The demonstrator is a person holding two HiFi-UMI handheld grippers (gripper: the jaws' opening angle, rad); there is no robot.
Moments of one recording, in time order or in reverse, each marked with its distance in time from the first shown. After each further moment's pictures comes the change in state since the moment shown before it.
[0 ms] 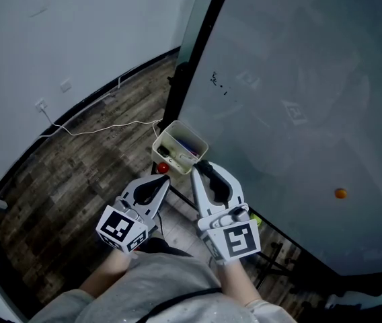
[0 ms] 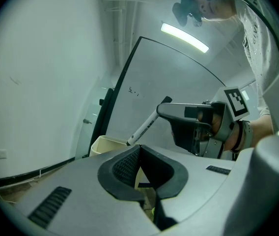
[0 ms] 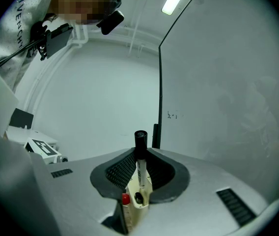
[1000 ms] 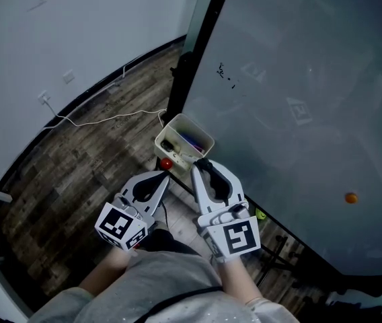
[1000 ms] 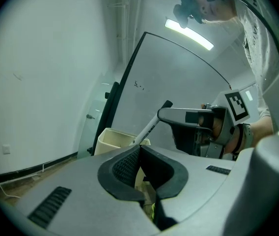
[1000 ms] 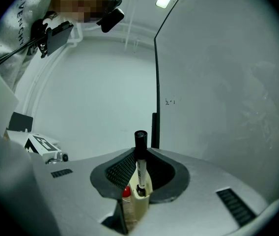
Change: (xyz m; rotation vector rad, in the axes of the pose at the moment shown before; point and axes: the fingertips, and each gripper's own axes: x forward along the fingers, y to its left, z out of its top) left arm 0.001 0.014 -0.015 -0.028 0.045 0.028; right arm 0.006 -0.009 -0.037 0.048 0.092 -0.015
